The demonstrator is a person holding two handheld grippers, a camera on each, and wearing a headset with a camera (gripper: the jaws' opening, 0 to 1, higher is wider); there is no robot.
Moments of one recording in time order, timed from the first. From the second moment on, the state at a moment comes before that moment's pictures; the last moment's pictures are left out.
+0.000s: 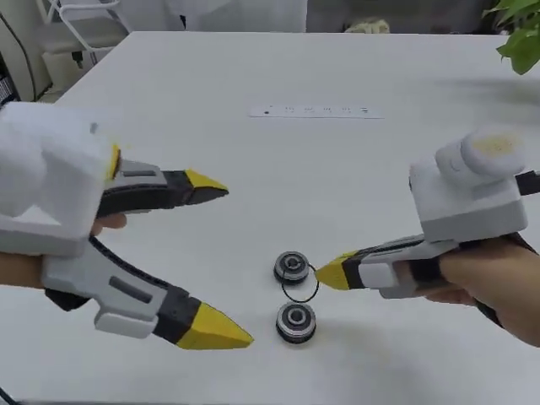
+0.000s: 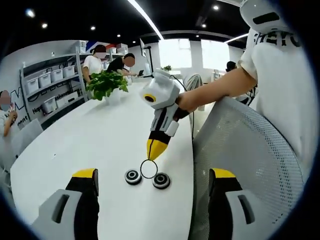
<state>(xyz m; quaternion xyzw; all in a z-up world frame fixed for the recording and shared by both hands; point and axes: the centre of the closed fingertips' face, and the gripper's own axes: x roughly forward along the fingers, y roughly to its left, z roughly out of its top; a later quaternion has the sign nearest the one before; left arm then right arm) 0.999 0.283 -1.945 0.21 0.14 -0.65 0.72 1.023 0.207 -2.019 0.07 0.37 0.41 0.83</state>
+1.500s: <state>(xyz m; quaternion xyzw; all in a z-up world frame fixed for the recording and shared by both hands) 0.981 0.363 -2.001 0.17 0.22 -0.54 0.80 1.036 0.229 -1.952 0.11 0.29 0.42 0.86</state>
